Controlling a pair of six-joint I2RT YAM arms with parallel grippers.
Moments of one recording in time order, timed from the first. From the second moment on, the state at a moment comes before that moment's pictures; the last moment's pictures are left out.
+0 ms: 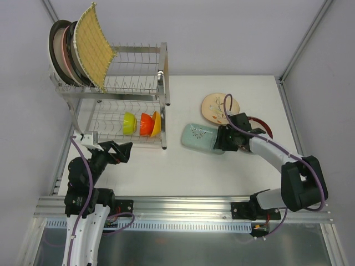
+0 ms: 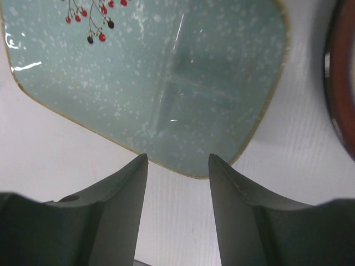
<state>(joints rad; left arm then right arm) -0.04 0.11 0.46 -0.44 0.26 -0.38 0.35 1.37 0.78 -0.42 -0.16 0.41</state>
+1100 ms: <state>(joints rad) -0.04 0.12 0.46 -0.44 0.27 -0.38 0.50 1.39 0.88 -0.42 -0.14 0.52</state>
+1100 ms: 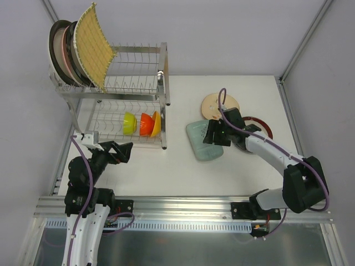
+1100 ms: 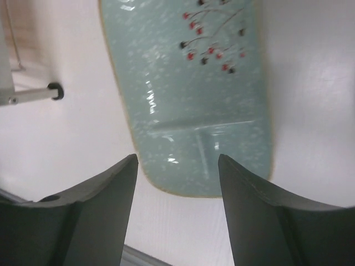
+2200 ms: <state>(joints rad) -0.04 0.14 0.46 -0.44 0.29 -0.38 0.20 1.74 1.04 -0.34 -0.41 0.28</state>
